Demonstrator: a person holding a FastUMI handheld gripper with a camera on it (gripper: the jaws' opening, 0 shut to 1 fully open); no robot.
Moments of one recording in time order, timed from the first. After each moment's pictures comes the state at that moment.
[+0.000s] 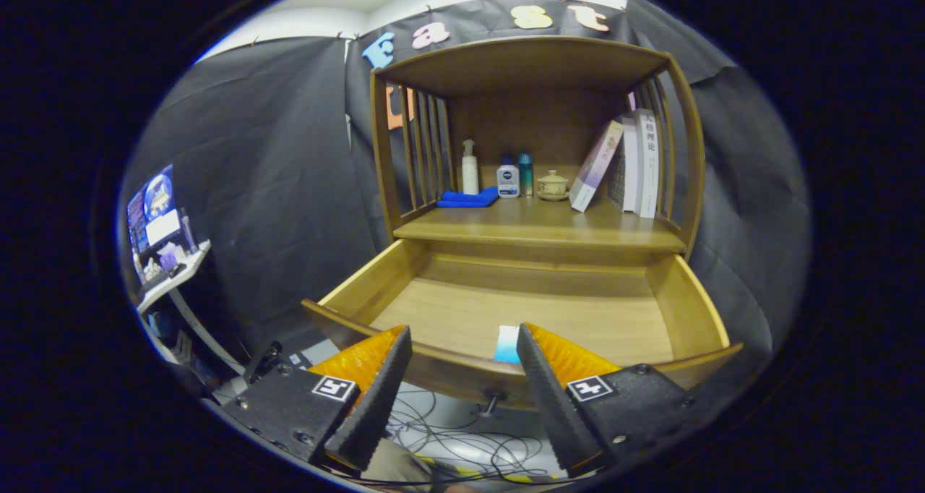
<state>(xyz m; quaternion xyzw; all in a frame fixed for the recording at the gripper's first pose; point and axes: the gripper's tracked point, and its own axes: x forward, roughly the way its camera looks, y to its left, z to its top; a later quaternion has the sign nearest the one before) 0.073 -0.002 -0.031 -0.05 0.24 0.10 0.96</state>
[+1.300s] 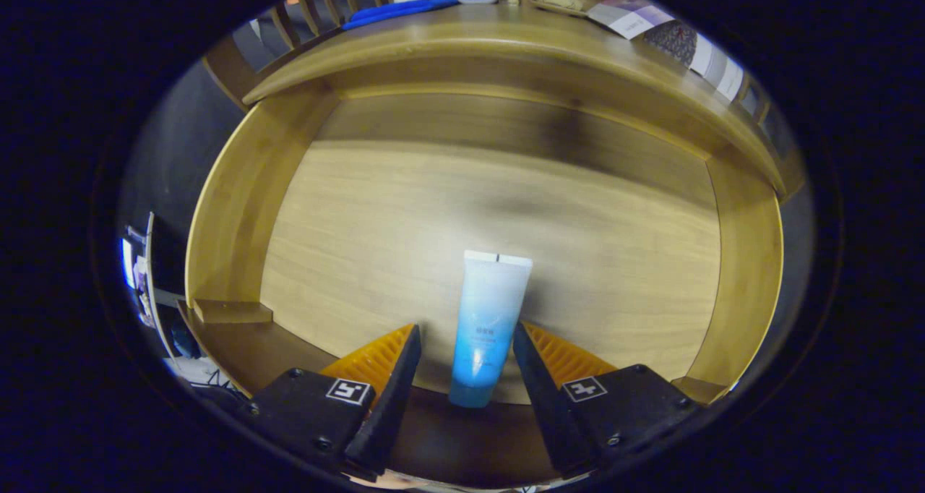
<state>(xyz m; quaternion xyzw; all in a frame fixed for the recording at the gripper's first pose) 0.155 -0.026 -0.170 -0.05 0.63 0.00 0.77</state>
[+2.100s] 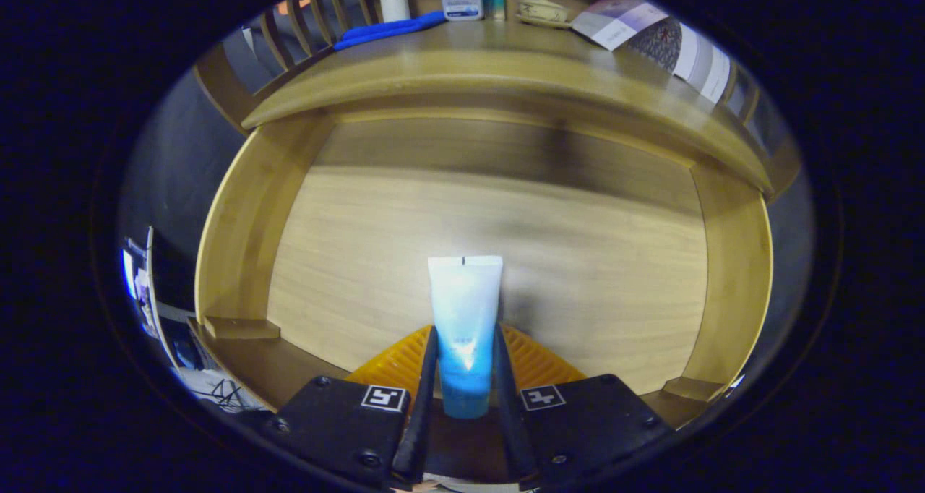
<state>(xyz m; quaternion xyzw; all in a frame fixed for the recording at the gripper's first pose) 0.172 -0.027 -0.139 -0.03 0.59 0.00 0.81</state>
